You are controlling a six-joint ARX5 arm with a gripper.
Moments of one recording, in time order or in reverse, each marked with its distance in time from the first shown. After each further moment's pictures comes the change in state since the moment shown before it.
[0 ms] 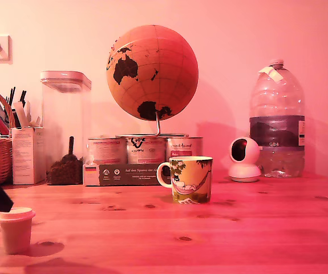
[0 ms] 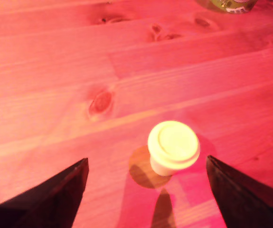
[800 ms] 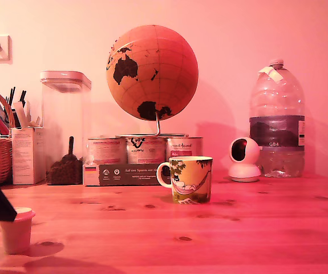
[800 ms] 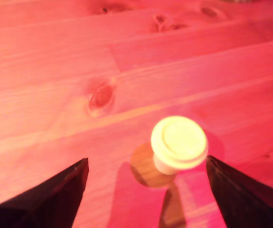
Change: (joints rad) arm -0.010 0.098 0.000 0.072 -0.005 0.002
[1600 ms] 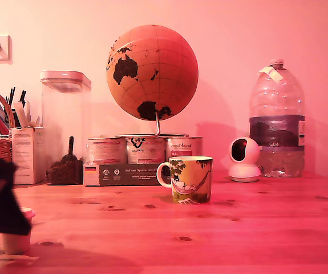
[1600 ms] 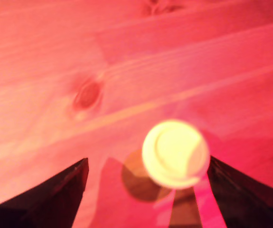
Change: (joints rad) arm -0.003 0.247 0.074 0.106 0.016 0.024
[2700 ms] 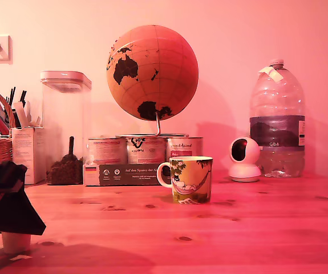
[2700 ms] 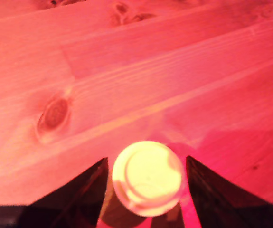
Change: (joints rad) arm 0.000 0.096 0.009 0.118 0.090 0.044
